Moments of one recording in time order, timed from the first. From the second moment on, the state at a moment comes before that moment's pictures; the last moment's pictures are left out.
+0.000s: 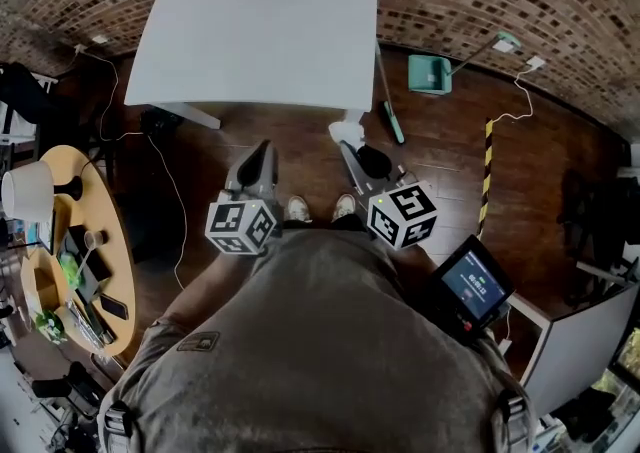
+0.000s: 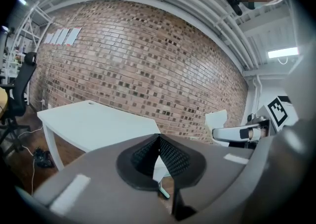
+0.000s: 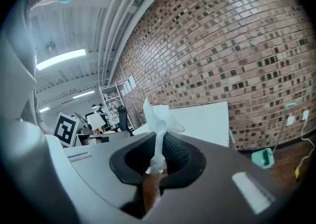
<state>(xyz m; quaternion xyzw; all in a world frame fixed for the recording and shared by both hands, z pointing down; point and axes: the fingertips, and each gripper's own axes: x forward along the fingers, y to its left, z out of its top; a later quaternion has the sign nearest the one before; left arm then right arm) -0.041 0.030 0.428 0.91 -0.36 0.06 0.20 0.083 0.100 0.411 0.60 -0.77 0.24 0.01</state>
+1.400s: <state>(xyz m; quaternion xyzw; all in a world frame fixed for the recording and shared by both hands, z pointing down) -0.042 0.010 0.418 0.93 -0.34 0.07 0.13 0.076 0.089 0.408 0.63 -0.74 0.24 -0.02</state>
